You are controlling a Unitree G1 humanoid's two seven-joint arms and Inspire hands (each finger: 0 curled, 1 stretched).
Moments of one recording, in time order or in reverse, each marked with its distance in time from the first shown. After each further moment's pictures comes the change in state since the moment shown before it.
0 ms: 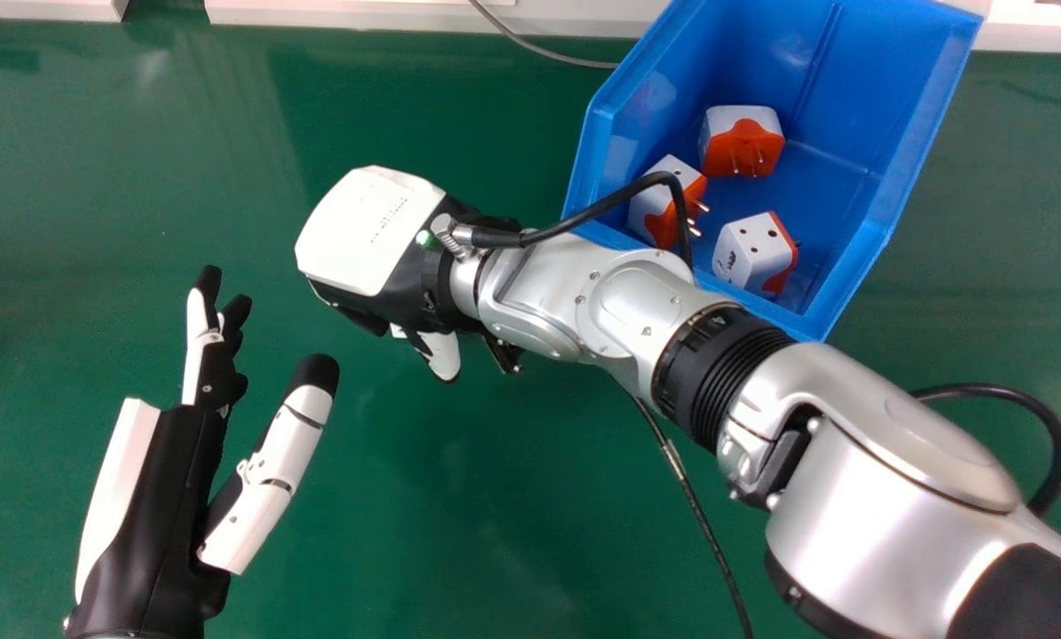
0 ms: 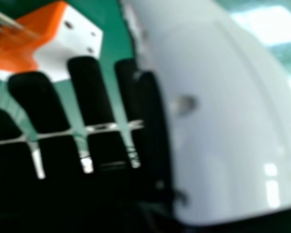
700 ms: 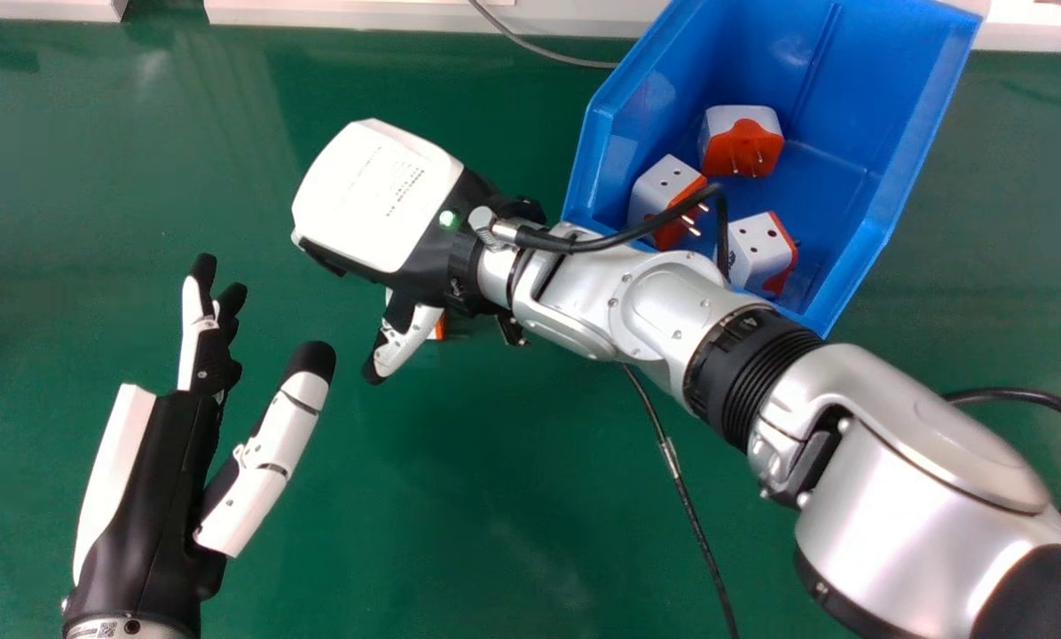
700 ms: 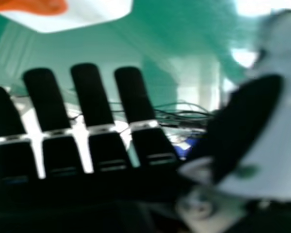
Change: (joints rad) left arm -0.051 0.011 0.018 0.035 -0.014 0.004 -0.005; right arm 0.026 -0.053 0.020 -0.019 -0.047 0.015 -0.269
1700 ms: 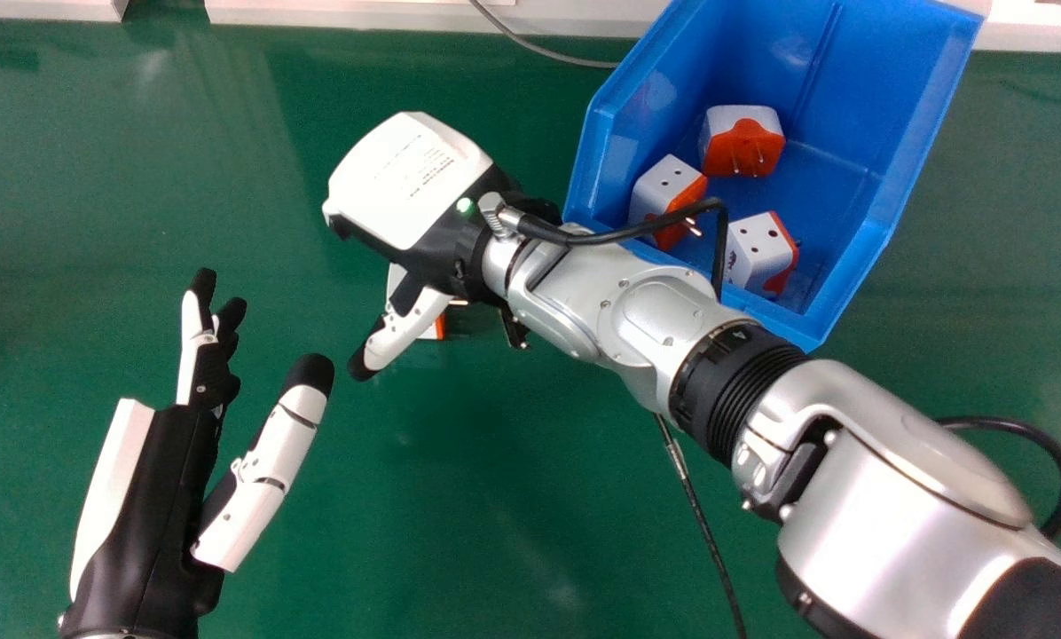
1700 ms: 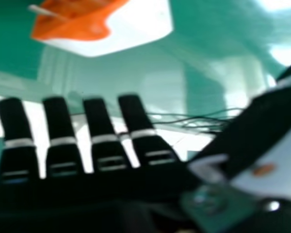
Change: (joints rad) left arm 0.045 -0.003 -0.006 -0.030 -0.007 0.001 0.000; right arm 0.027 0.042 -0.086 0.015 0.071 0.155 0.147
